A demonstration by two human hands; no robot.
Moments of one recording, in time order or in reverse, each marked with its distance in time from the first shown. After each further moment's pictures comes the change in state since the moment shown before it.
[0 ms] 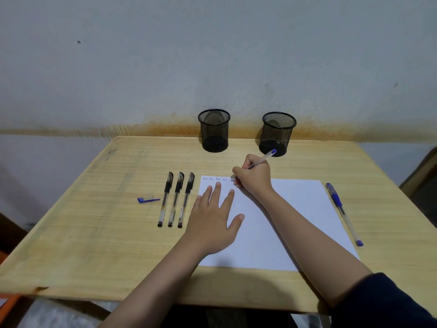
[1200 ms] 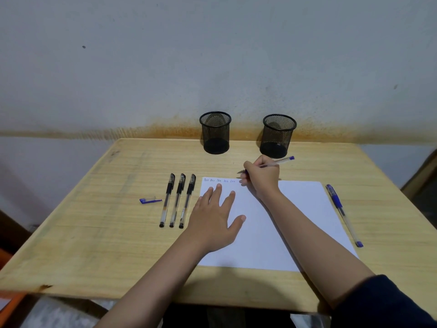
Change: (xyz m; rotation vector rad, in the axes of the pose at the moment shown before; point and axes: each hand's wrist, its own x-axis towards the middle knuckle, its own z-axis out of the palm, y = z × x) left_hand 0.001 -0.001 -0.007 -0.026 -0.042 0.003; right_hand 0.007 0.005 -0.008 0.315 0.121 0.138
